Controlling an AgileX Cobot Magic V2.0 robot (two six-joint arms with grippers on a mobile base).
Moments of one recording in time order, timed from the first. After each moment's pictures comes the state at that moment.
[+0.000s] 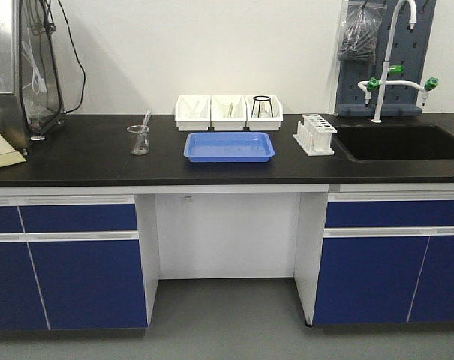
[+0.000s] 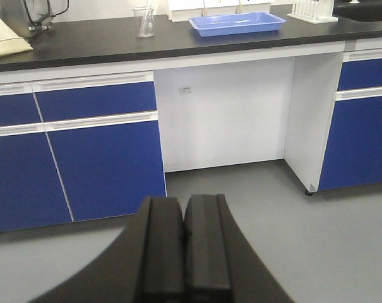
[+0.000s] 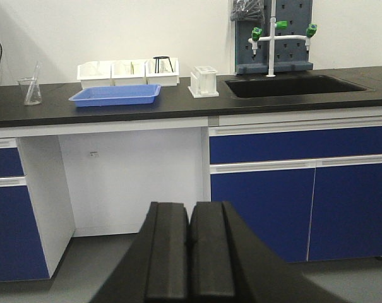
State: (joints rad) left arm -0.12 -0.01 0.03 -0.01 0.26 -0.03; right arm -0.04 -0.01 0.03 0.01 0.08 0.04
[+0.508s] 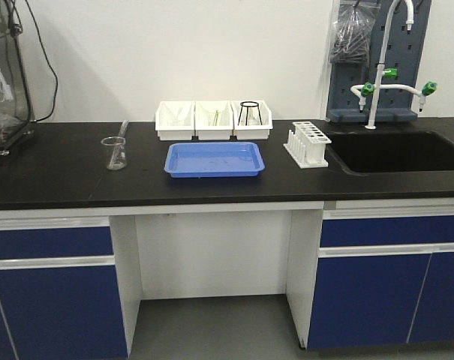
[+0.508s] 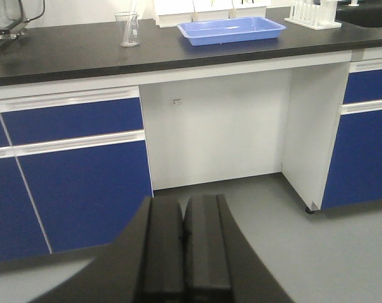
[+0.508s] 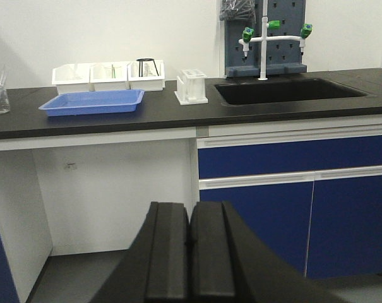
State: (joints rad) left arm -0.12 -0.01 0.03 -0.01 0.26 -0.03; right arm -0.04 -0.01 0.03 0.01 0.08 0.04
